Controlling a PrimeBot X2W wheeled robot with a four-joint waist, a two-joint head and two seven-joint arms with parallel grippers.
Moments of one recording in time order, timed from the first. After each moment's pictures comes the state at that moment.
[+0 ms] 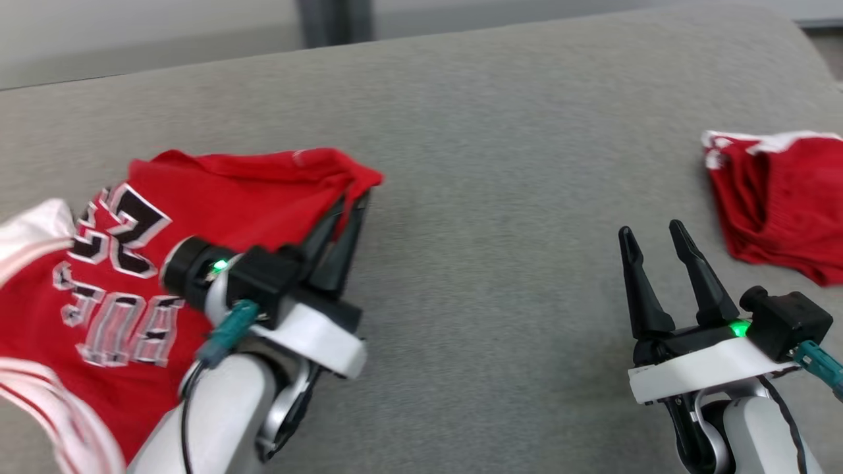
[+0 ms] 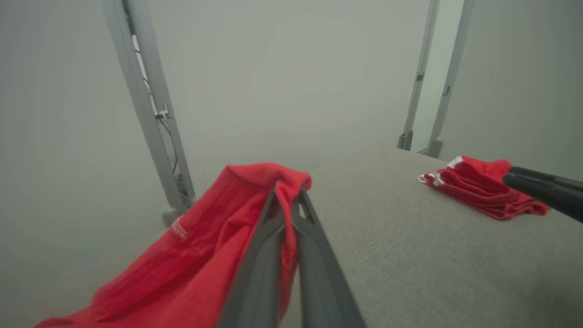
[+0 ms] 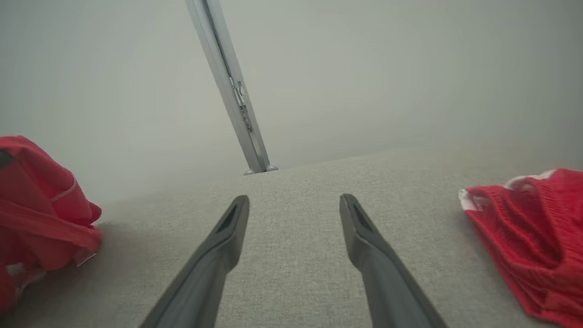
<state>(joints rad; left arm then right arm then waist) -0.37 0.25 -0.49 -0.01 -0.31 0.06 -0.08 -0.20 -0.05 0.13 0.10 0.32 0.13 -0.19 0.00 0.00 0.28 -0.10</state>
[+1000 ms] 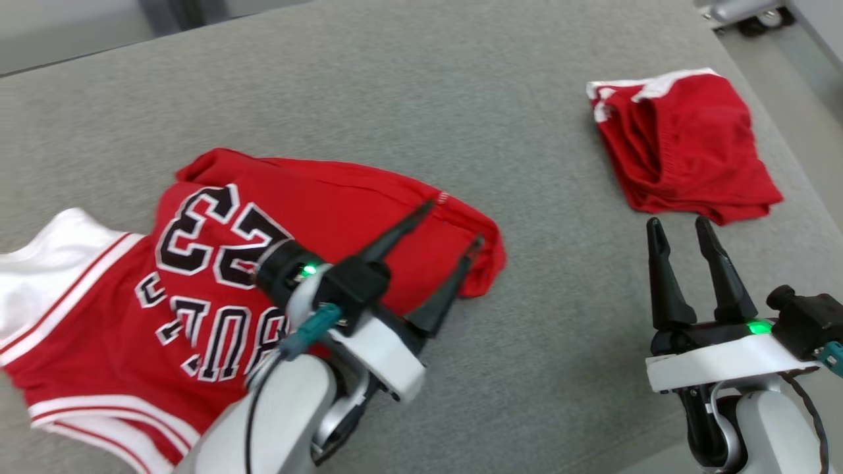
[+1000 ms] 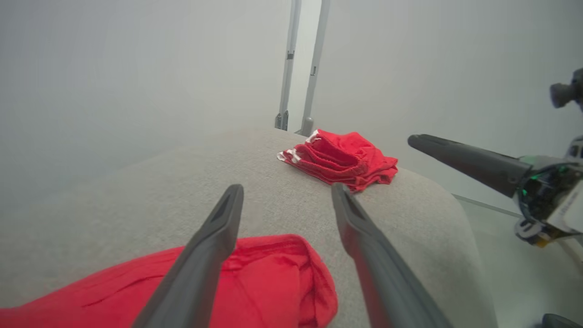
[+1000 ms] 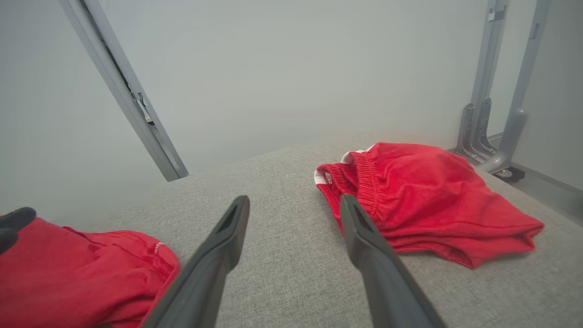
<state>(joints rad) -0.47 0.15 -0.67 0.15 -0.34 -0.06 -0.10 -0.22 -0.05 0.09 0.17 0.40 0.13 -0.26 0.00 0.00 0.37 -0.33</state>
